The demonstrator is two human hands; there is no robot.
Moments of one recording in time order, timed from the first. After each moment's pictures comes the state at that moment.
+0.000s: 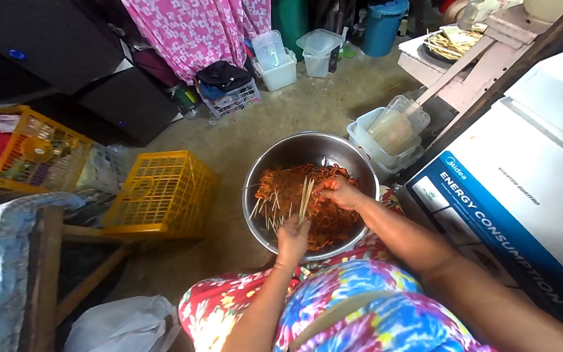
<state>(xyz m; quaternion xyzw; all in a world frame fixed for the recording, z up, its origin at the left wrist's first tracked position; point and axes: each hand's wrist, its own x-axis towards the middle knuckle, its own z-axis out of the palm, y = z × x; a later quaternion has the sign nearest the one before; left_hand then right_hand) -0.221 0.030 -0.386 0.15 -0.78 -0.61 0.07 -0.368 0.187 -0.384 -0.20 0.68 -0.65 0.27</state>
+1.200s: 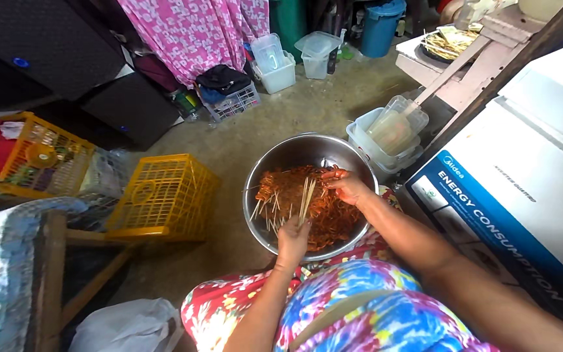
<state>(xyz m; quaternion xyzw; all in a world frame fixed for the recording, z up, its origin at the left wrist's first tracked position) -0.220 0.029 -0.388 0.13 -0.77 -0.62 0.07 -0.379 0.193 -0.382 -0.01 0.58 -0.77 0.27</state>
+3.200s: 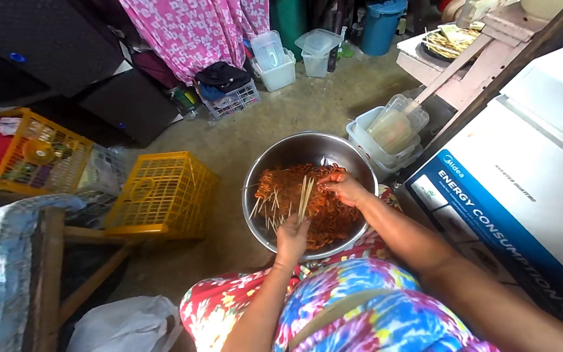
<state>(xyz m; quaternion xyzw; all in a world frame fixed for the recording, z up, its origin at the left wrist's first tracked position) -0.220 0.030 -0.388 0.14 -0.77 -0.62 0.08 -0.372 0.193 -0.381 -0.09 0.66 -0.70 0.25</state>
